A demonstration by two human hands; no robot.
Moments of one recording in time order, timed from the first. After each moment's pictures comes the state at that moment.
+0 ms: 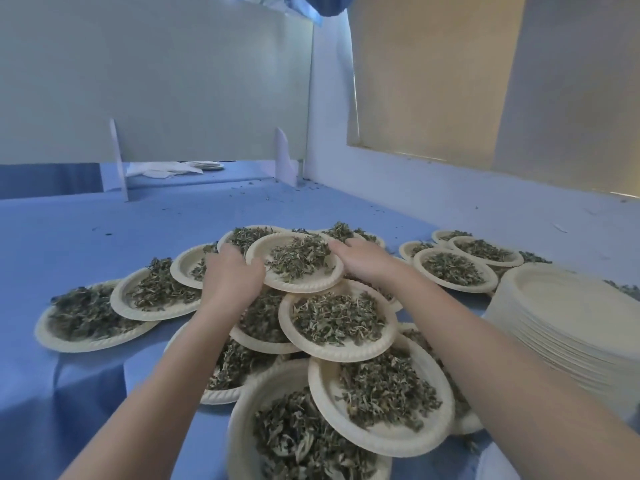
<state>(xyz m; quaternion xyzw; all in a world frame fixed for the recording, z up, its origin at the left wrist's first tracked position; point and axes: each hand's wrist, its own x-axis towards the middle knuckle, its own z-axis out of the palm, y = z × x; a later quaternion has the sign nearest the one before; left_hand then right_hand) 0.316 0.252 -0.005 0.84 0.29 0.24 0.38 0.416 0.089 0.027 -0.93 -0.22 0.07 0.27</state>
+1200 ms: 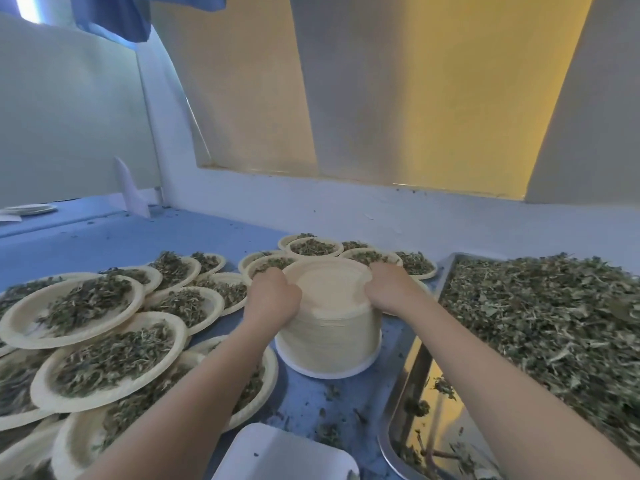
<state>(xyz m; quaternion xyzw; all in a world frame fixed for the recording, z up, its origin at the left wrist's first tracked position) 0.393 -0.054 0.017 0.93 0.05 0.10 0.36 0.404 -0.233 0.034 -0.97 -0.02 -0.03 0.22</state>
